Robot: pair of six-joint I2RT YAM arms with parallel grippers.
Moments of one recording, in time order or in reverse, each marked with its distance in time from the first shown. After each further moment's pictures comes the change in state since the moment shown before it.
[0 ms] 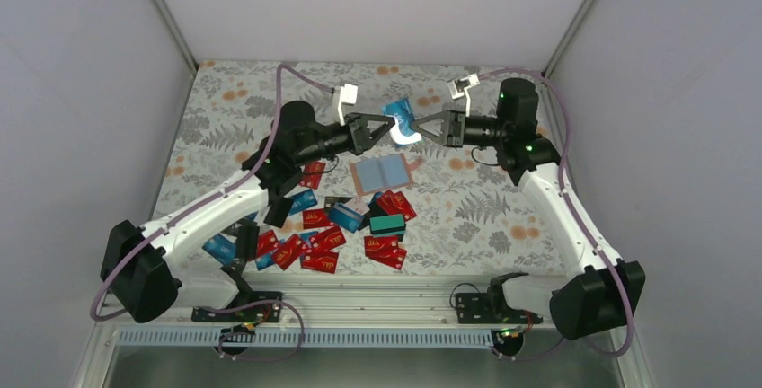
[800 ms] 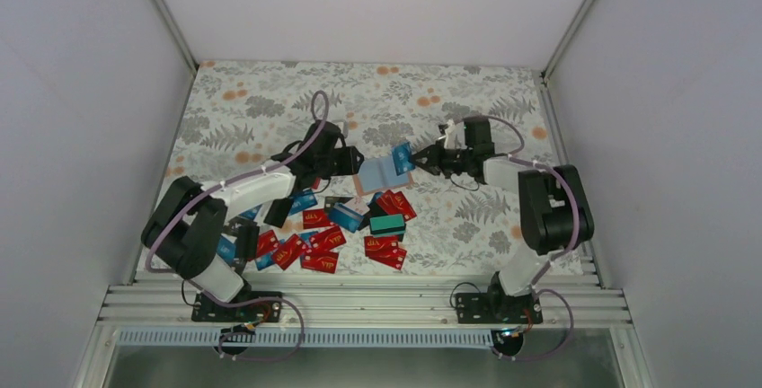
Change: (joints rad) left arm 0.096 0.268 -0.096 -0.332 -0.351 0.157; right arm -0.064 0.462 -0.290 0.288 0.226 0.051
